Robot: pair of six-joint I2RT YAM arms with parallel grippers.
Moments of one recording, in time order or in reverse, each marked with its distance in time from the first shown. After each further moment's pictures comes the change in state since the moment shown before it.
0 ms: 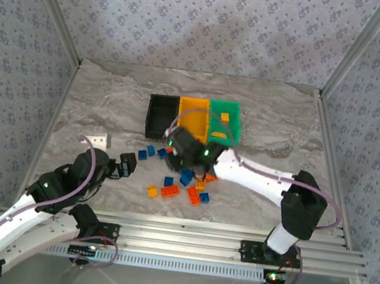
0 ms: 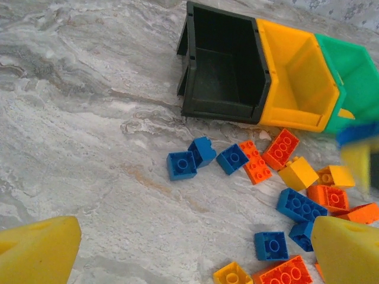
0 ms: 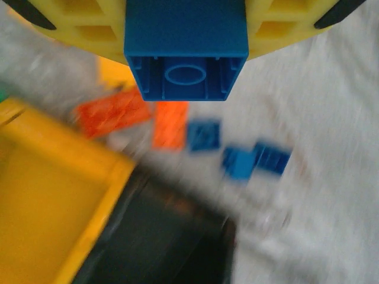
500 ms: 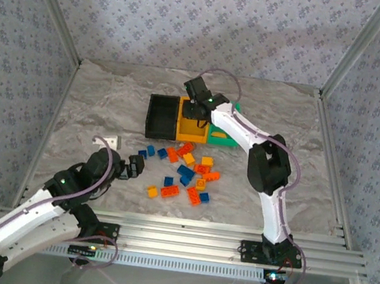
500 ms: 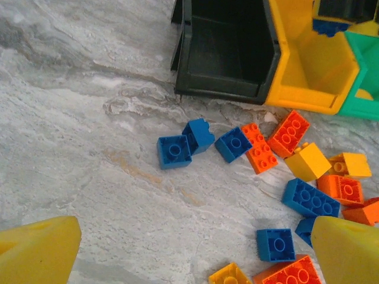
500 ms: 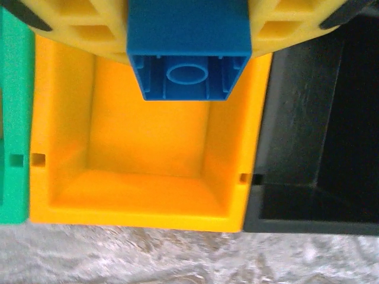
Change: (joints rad) left arm 0.047 0.116 -0.076 0.128 0.076 -0.009; right arm -0.255 0.447 0.462 -0.094 0.003 0.171
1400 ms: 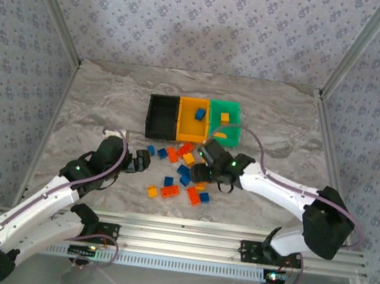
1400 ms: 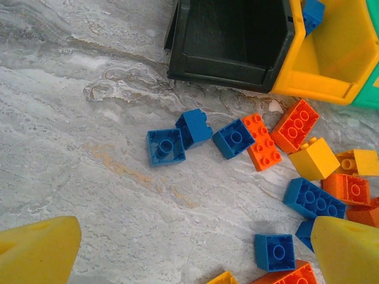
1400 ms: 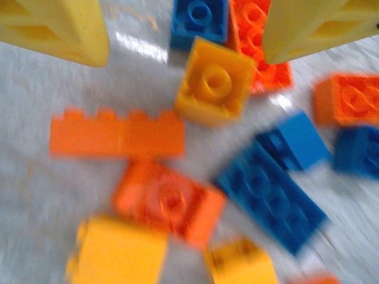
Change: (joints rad) left arm 0.123 0.126 0.010 0.085 0.158 0.039; right arm 0.280 -0.765 -1.062 0.049 -0.056 0.092
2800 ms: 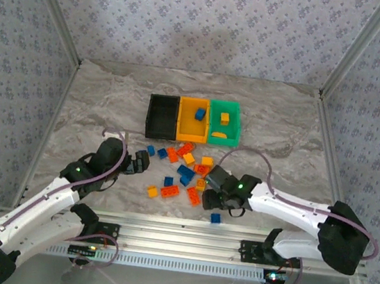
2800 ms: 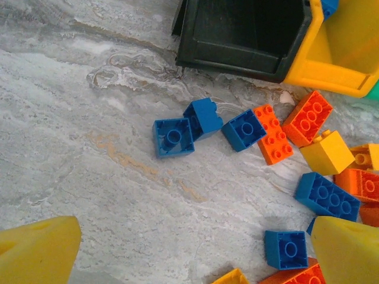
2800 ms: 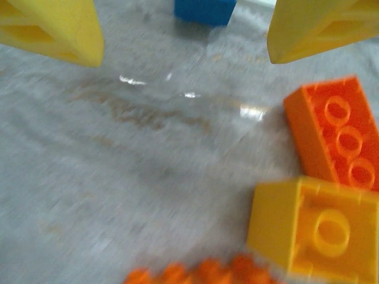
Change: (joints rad) left arm 0.013 -0.006 -0.049 0.019 0.015 -0.003; right arm 0.129 -0.133 -0.138 -0.147 -0.021 0.169
